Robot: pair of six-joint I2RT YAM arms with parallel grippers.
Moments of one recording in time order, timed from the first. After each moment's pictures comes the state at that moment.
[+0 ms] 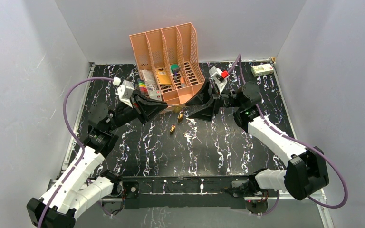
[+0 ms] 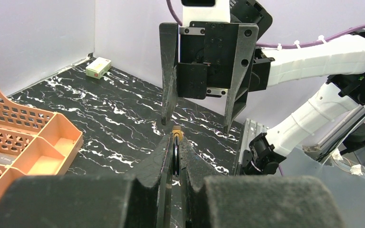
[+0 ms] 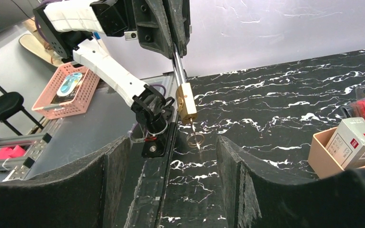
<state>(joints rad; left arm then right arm) -0.46 0.82 0.79 0.29 0.67 -0.42 0.49 1.26 0.89 0.74 -1.19 0.63</state>
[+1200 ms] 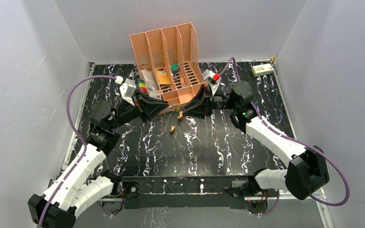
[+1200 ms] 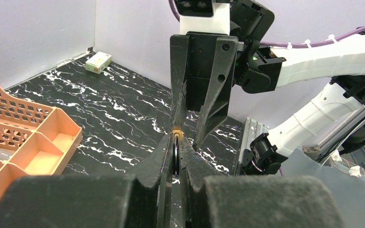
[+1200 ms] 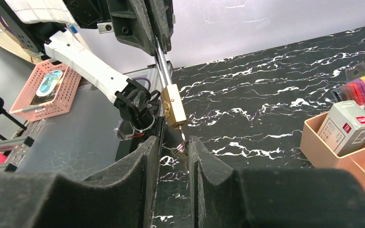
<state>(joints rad) -0.46 0.85 0.79 0.30 0.66 -0.42 0.55 1.26 0.91 0.52 -1.08 0.44</state>
